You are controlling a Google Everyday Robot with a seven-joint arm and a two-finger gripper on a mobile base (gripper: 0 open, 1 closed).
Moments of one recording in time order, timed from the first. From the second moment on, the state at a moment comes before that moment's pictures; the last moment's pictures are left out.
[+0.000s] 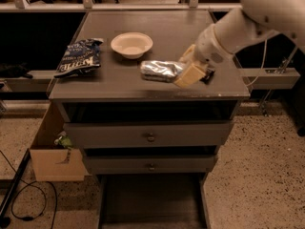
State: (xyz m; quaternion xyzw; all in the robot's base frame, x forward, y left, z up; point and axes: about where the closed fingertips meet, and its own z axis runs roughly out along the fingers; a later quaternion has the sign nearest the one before) arm 0.607 -0.079 0.878 -0.63 0.70 0.14 0.31
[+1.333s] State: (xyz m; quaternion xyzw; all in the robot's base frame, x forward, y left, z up) arm 0.487 -0.084 0.841 -0.59 0.70 0.16 0.37
